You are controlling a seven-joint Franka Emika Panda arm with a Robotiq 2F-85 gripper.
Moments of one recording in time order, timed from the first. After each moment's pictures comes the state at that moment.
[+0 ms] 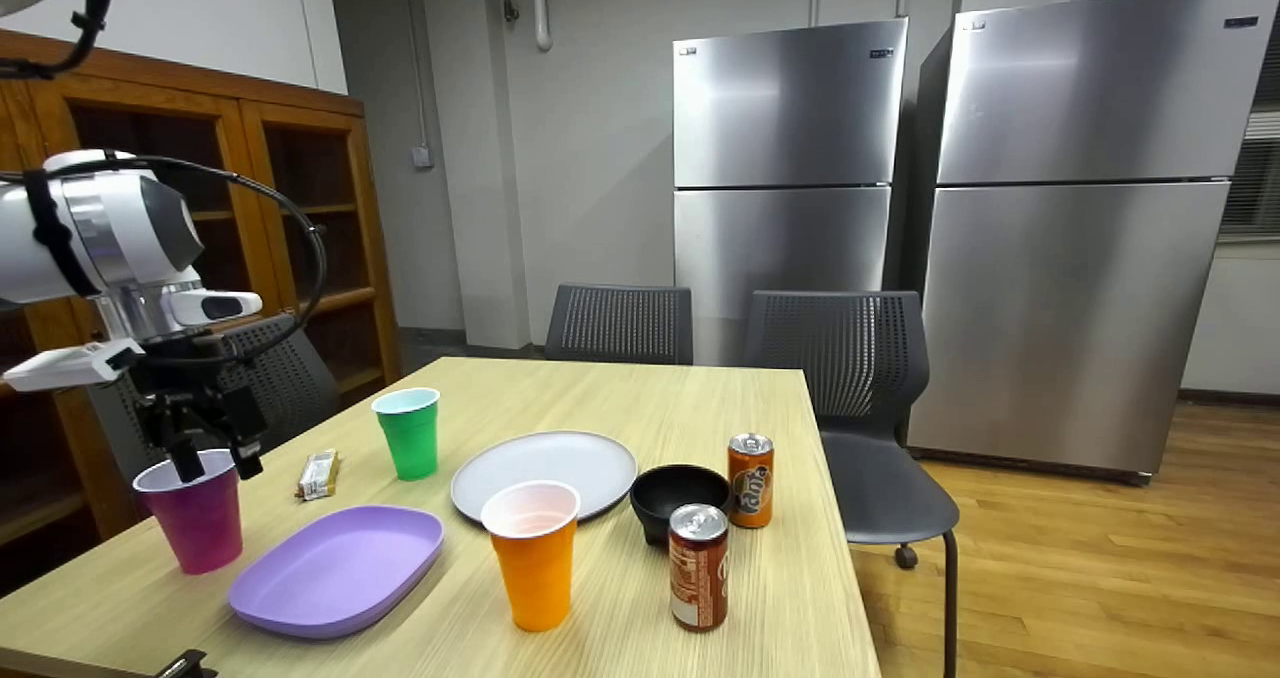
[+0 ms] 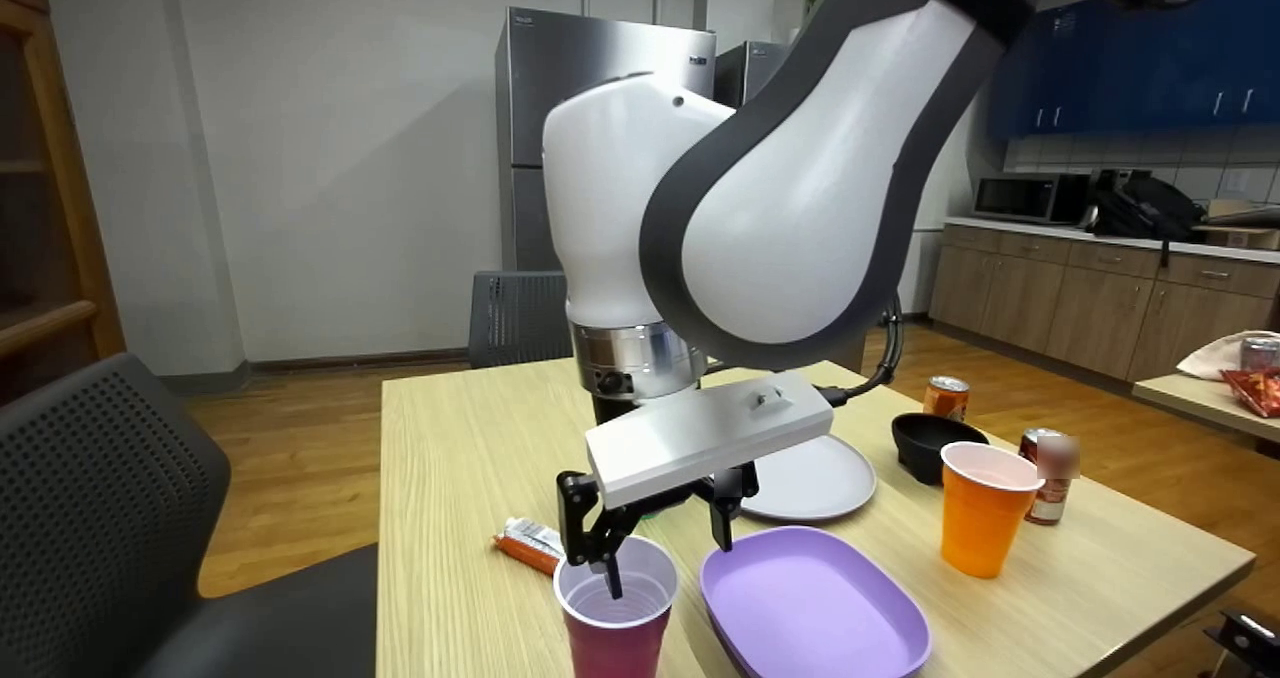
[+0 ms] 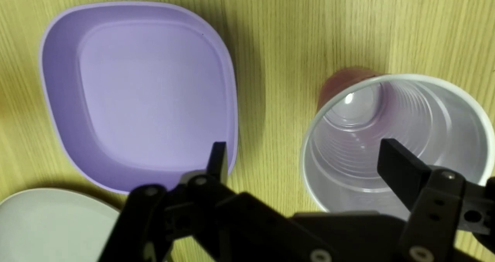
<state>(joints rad) 0.46 0.35 0.16 -2.33 -0.37 2.56 0.90</state>
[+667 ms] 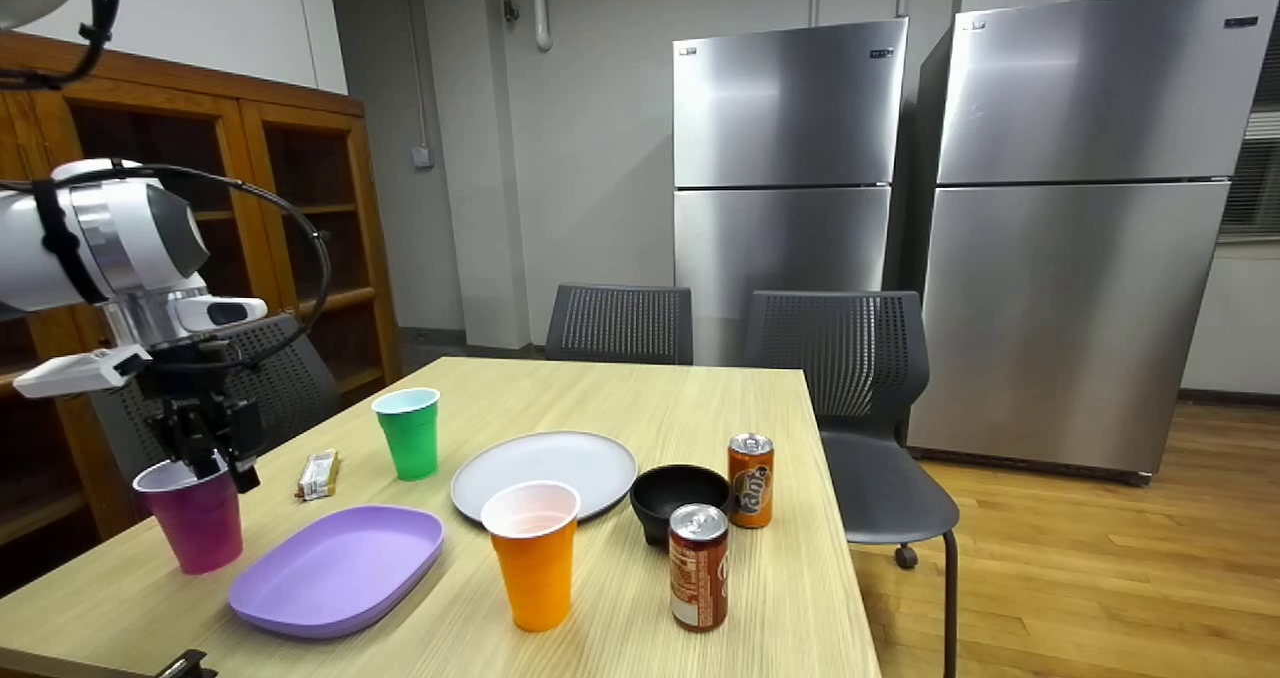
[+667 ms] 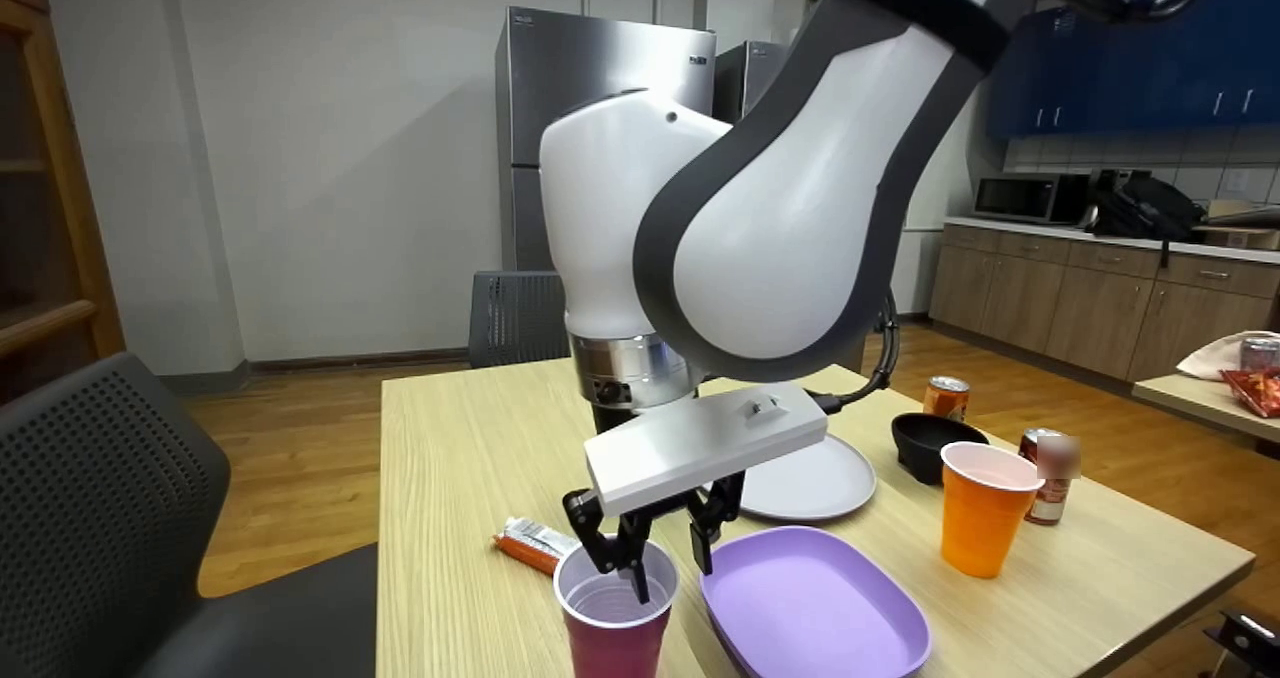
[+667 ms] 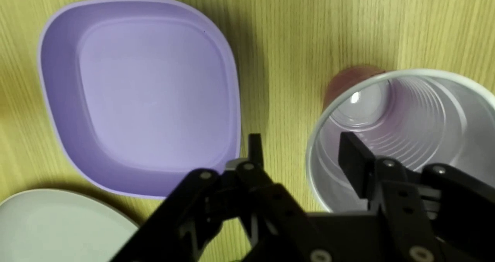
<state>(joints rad) 0.49 0.37 0.12 -2.32 -0.37 2.56 0.90</state>
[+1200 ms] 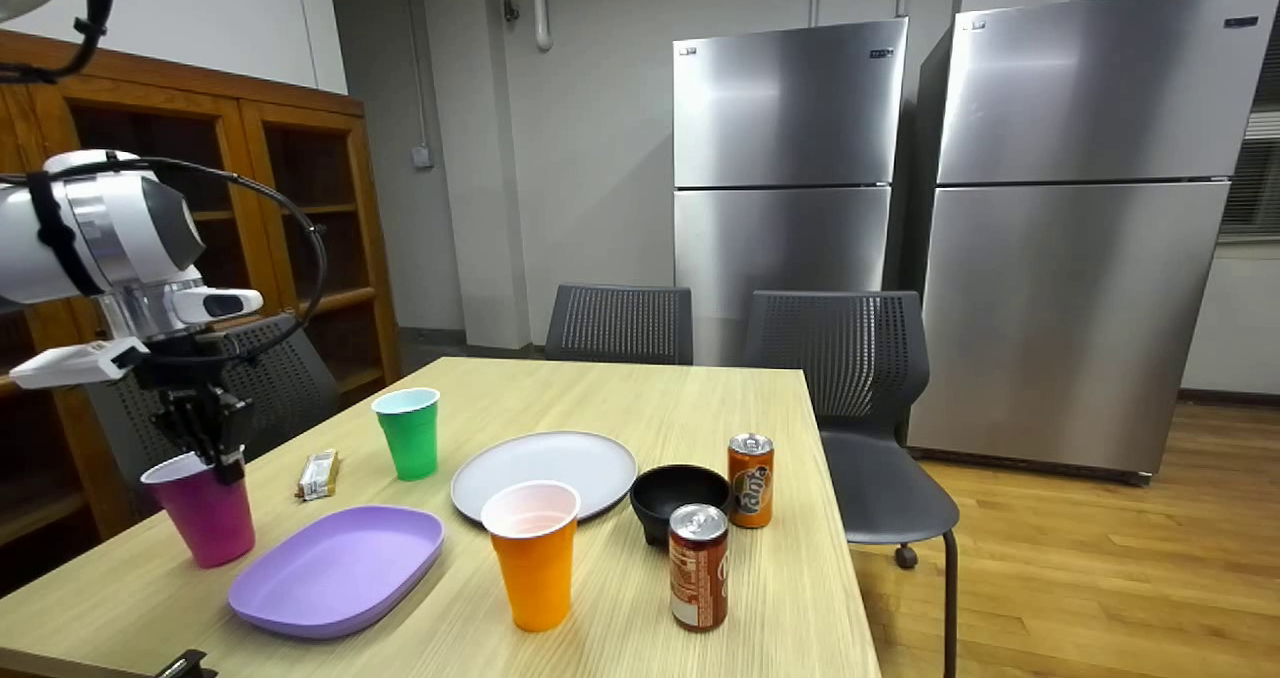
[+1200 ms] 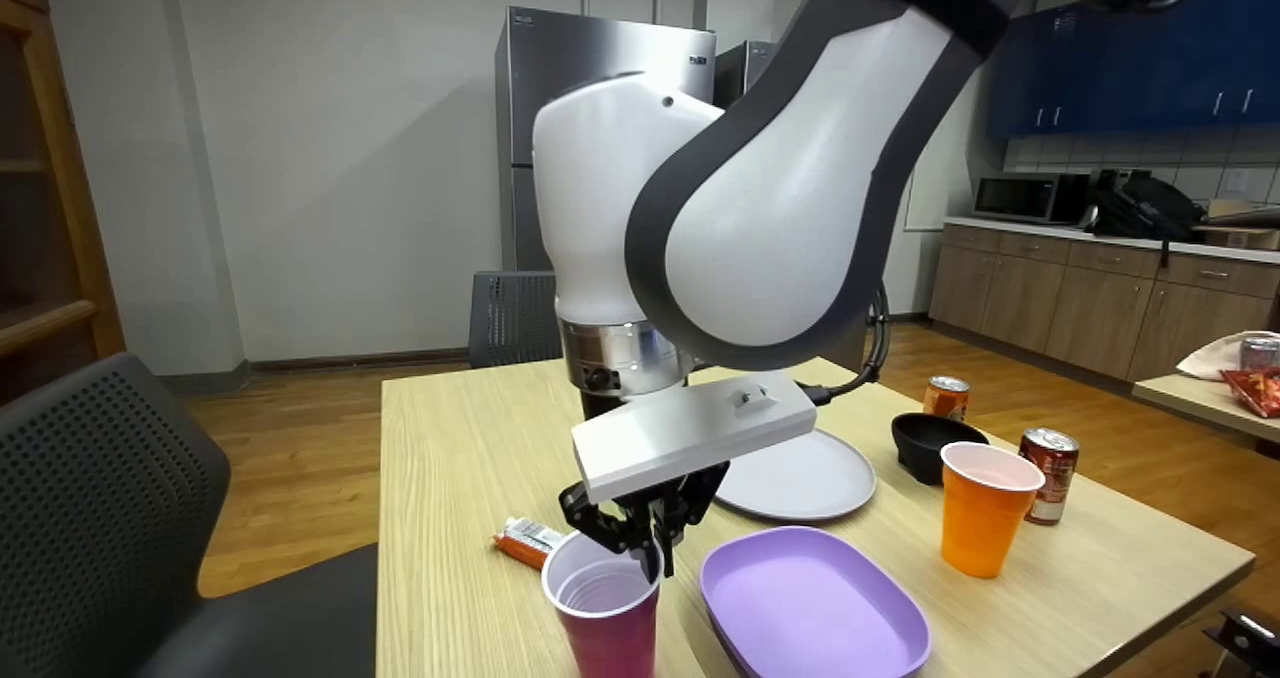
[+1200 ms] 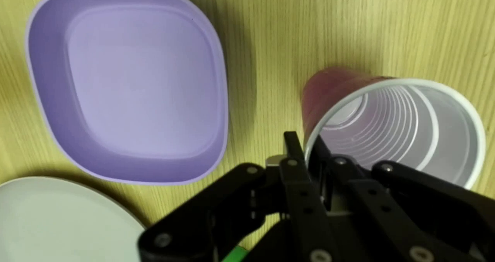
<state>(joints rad) 0.50 0.36 0.12 -2.31 -0.37 2.57 0.90</state>
